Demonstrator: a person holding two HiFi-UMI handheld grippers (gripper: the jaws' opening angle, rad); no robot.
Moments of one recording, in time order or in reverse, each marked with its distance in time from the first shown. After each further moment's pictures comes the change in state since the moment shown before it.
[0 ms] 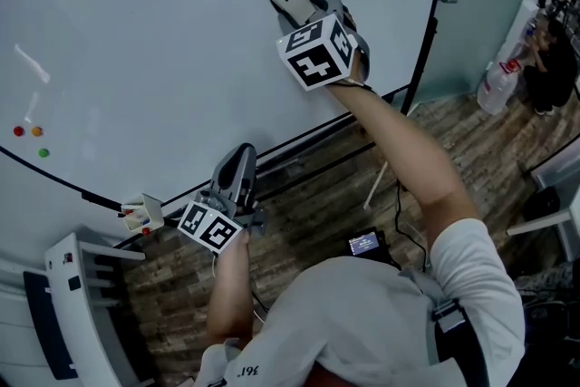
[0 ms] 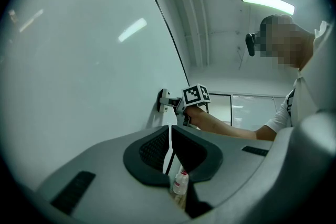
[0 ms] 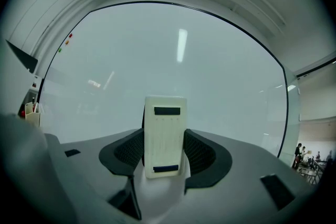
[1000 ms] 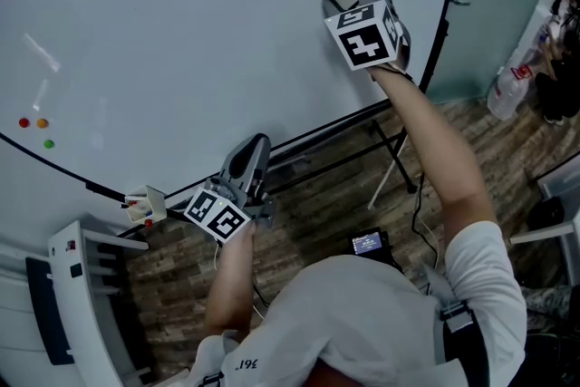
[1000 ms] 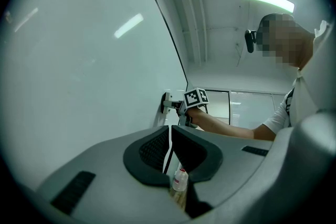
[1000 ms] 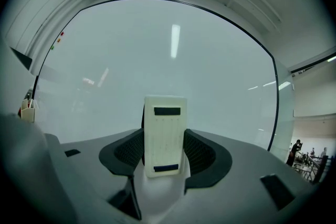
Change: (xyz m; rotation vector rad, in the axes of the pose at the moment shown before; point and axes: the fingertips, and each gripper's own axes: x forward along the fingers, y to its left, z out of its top) left arm 0.026 -0.010 -0.009 0.015 0.035 -0.025; right arm -0.001 -0.072 -0.035 0.014 0.047 -0.040
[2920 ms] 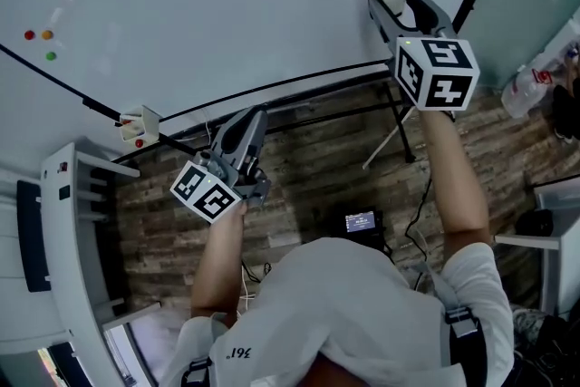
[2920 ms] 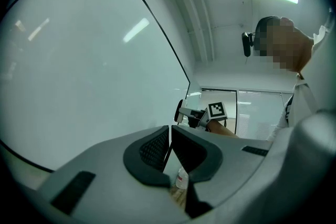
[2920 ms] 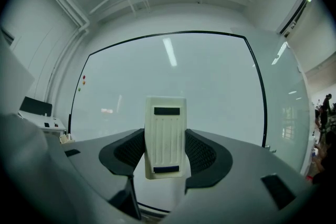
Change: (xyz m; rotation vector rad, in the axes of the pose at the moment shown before) left arm -0.069 -0.067 -0.025 -0.018 0.004 0.130; right arm -0.138 0.032 -0.057 0.305 -0.130 0.206
